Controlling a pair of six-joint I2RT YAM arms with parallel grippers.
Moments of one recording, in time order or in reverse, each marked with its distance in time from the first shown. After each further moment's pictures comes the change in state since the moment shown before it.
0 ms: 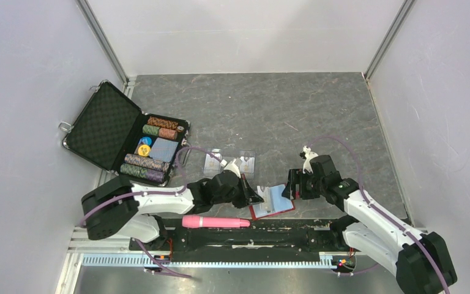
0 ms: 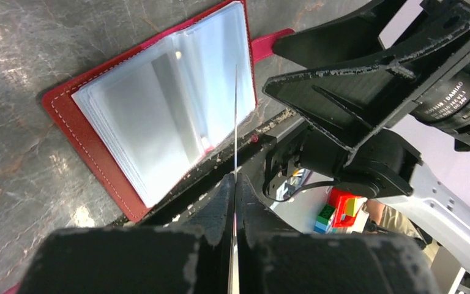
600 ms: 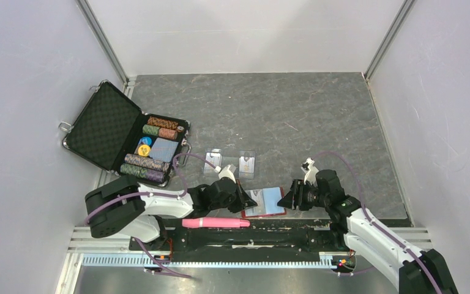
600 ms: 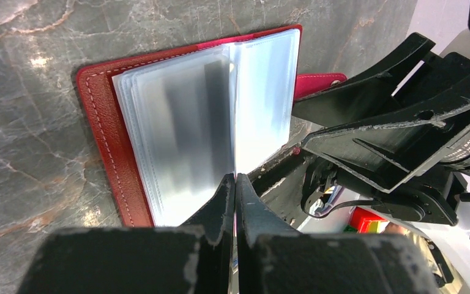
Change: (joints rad) left arm -0.033 0.077 -0.087 0.094 -0.096 -0.037; right arm -0.005 -0.161 -0.262 0.250 -0.256 0.189
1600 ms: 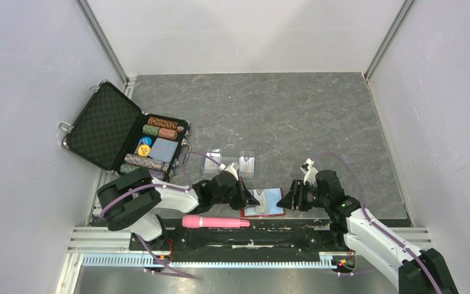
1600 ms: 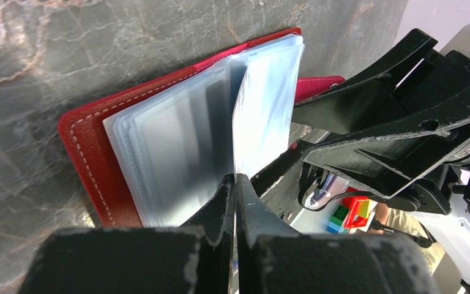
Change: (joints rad) left arm 0.084 0.104 0.005 0.100 0.171 0.045; right arm 0.000 -0.002 -0.019 0.032 -0.023 0.029
